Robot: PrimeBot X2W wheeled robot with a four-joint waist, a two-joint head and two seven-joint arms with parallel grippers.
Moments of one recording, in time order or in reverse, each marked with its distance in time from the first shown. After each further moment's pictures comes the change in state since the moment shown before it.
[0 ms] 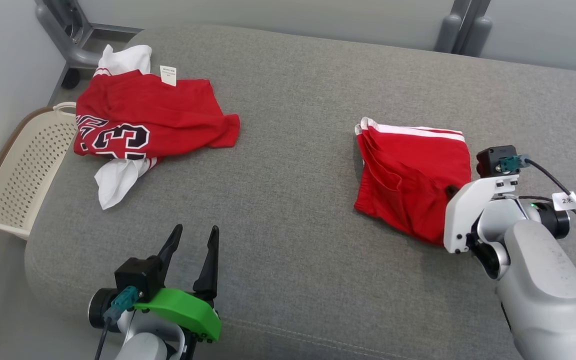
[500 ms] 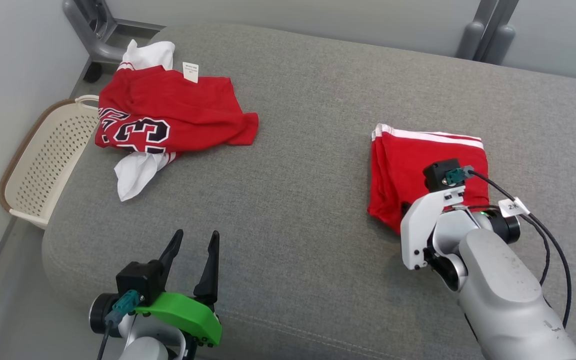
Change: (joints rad) left arm 0.009 0.003 -0.010 0.005 -0.011 0.004 0.001; right arm -0.015 0.067 0.141 0.056 0.025 0.000 -0.008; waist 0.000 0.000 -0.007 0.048
